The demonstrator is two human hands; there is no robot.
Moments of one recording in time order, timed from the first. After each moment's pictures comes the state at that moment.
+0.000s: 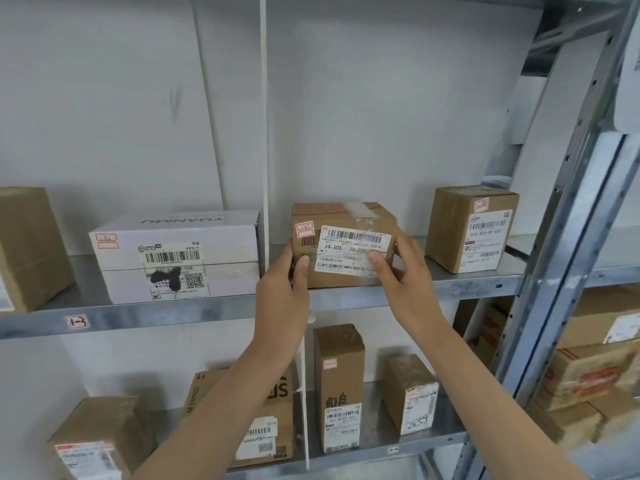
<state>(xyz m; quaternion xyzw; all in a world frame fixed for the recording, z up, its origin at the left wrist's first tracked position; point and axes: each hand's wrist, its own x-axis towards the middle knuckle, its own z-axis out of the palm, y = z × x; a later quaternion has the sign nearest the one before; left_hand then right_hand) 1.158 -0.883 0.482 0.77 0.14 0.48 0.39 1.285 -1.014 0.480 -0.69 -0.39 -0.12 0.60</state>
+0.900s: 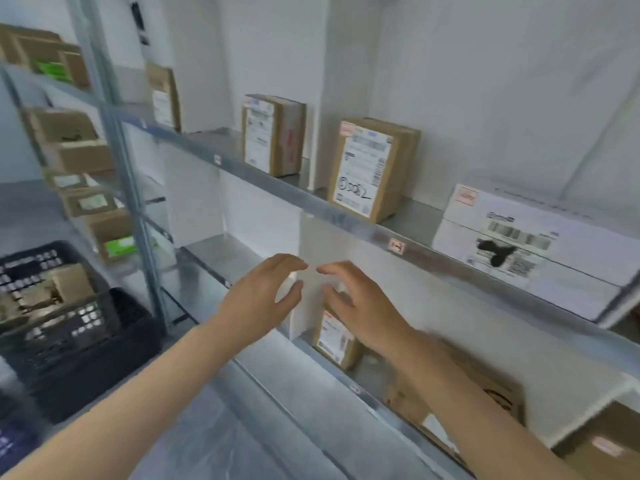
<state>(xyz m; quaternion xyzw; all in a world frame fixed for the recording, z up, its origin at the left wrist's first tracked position) 0.813 -0.747 0.410 0.82 0.44 0.35 0.11 1.010 -0.775 0.425 -0.55 -0.76 0.18 0.31</state>
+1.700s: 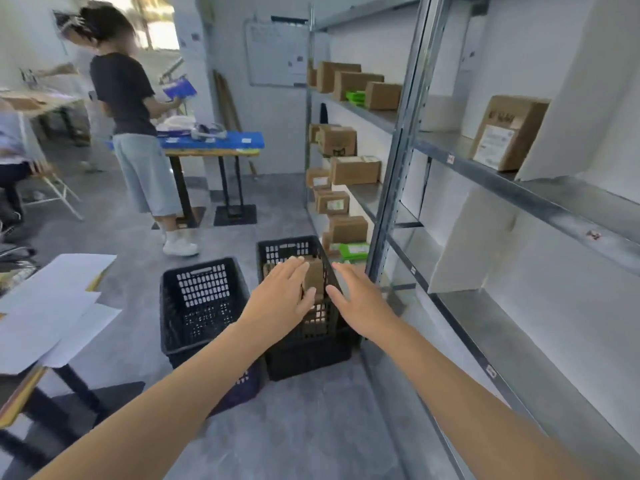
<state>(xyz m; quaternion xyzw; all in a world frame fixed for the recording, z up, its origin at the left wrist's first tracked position) 0.342 -0.664 0.367 0.62 0.75 0.22 -0.05 0.492 -0.566 0.370 -0.35 -0.89 0.23 0.19</state>
